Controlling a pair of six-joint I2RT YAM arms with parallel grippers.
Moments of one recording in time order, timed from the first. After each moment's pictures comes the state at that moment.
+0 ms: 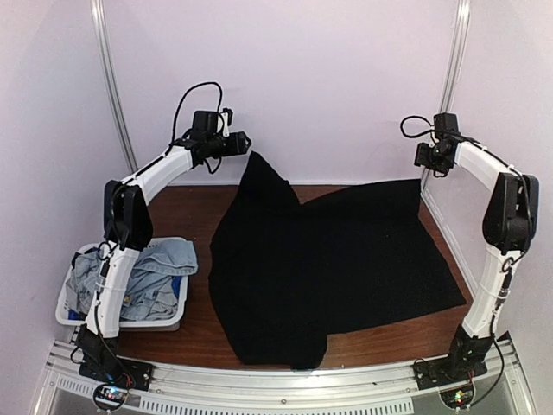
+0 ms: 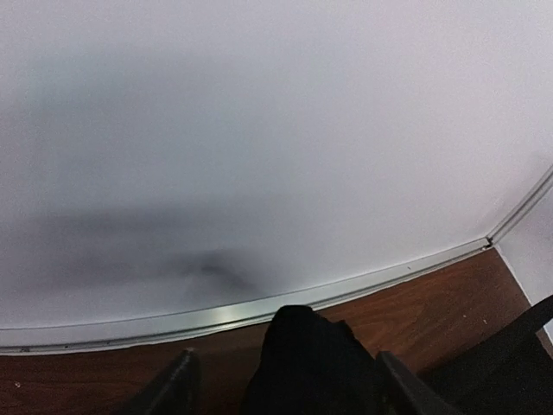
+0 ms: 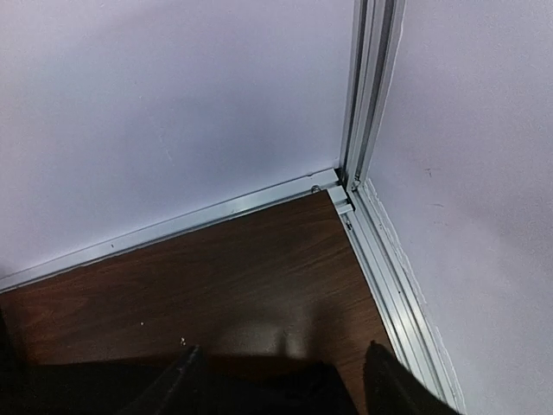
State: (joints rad) left arm -0.38 2.48 2.44 -0.29 0.15 -0.27; right arm -0.06 1.90 1.75 -0.48 0.13 0.23
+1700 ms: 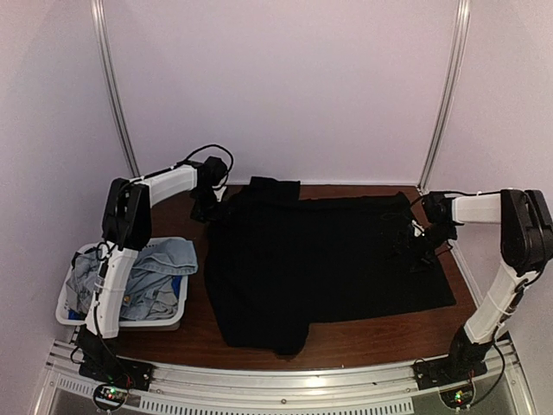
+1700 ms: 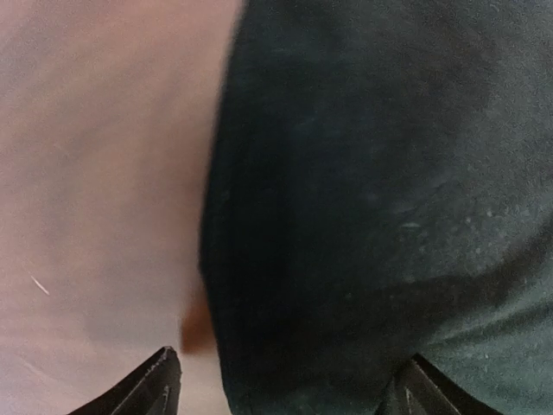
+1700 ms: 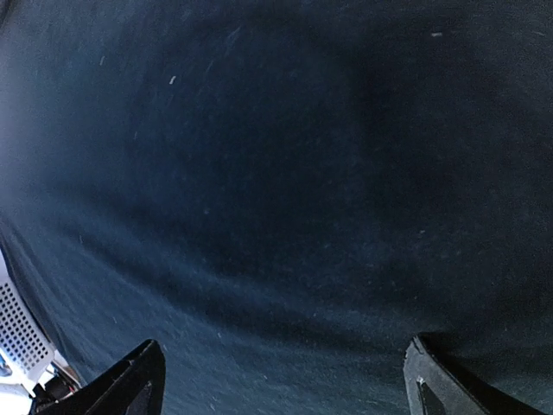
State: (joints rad) left arm -0.39 2.47 2.15 -0.95 -0.08 -0.12; right arm -0.01 1.71 1.01 -0.68 -0.39 0.34
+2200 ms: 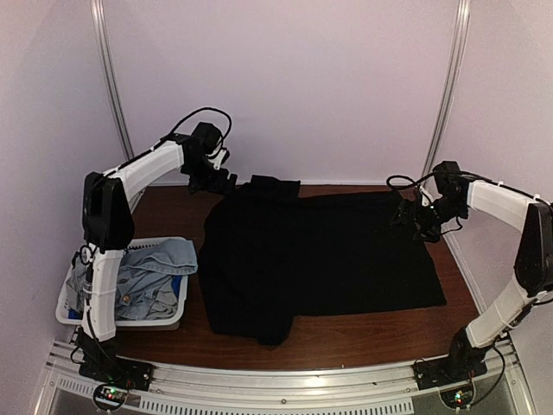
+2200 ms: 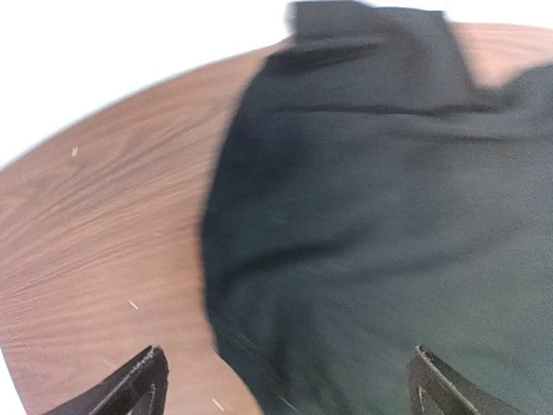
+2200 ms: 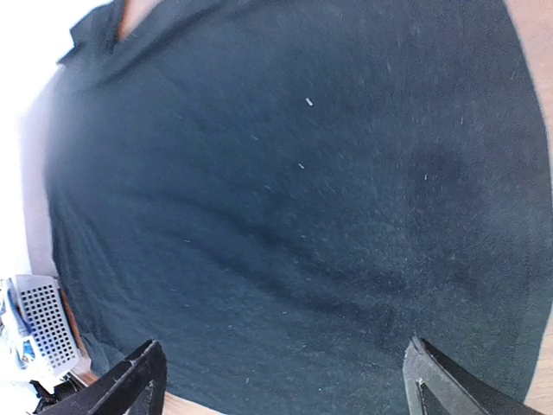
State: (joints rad) left arm -0.41 2.30 2.20 -0.92 -0.04 -0.08; right arm 0.02 1.55 1.15 -0.72 -0.40 0.34
